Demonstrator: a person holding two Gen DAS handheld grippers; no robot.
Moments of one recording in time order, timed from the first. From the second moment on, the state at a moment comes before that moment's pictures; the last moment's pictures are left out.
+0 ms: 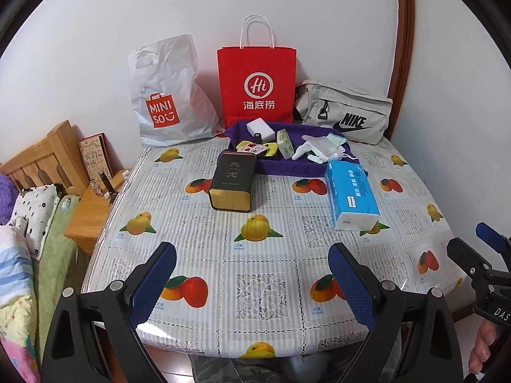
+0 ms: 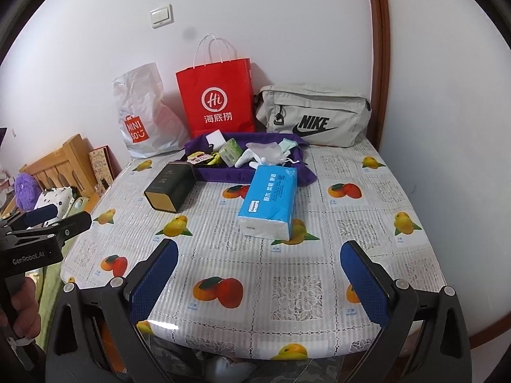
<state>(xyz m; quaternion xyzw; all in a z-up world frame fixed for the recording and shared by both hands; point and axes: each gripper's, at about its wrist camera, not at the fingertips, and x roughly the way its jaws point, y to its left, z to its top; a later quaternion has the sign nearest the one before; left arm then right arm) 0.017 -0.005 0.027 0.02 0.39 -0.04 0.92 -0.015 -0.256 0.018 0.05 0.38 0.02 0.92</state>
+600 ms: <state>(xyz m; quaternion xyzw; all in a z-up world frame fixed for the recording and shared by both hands) 0.013 -0.003 0.028 0.02 0.39 -0.04 0.92 -0.017 -0.258 0.019 0.06 0.38 0.02 0.92</state>
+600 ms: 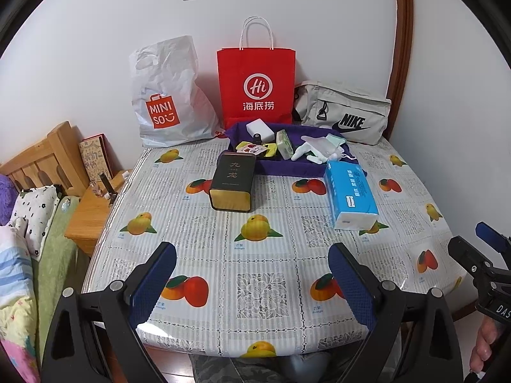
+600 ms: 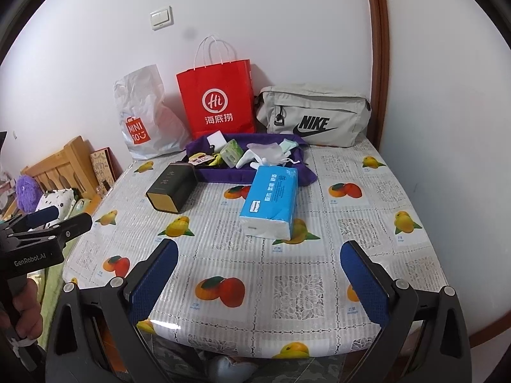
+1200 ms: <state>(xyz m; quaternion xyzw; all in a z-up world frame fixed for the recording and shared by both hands) 0.012 -0.003 0.031 0.02 0.39 -0.04 0.92 -0.018 -0.254 0.017 0.05 0.38 0.02 0.92</state>
